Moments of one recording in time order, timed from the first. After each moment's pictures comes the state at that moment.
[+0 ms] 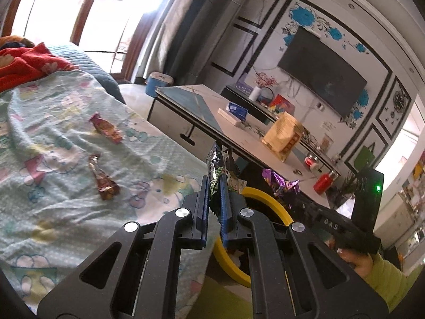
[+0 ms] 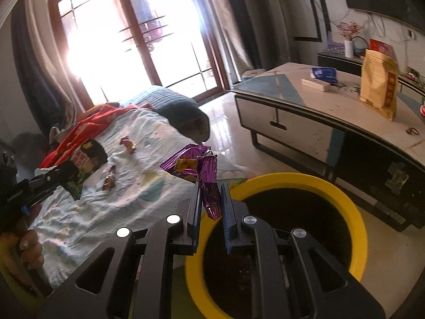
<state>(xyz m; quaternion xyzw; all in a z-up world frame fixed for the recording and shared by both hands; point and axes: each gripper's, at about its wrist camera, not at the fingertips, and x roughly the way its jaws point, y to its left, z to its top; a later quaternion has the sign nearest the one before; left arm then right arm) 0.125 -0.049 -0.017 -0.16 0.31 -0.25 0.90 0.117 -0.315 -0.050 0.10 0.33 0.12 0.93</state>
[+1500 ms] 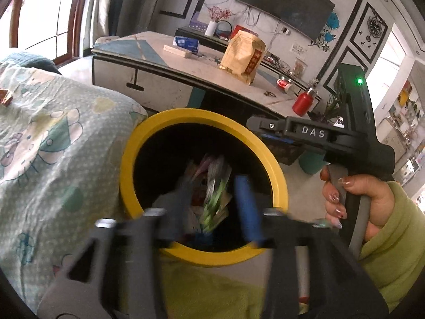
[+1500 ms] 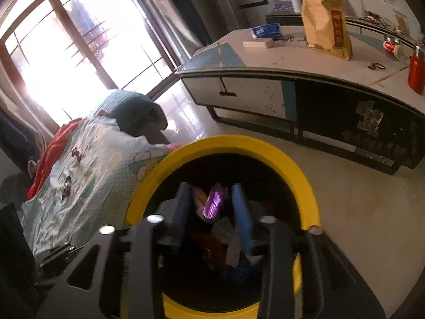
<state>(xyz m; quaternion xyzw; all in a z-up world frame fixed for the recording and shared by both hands) 0.108 -0.200 -0.087 -0.03 0.40 -0.36 0.84 0.113 -0.414 -0.099 0.20 0.39 0.02 0.90</state>
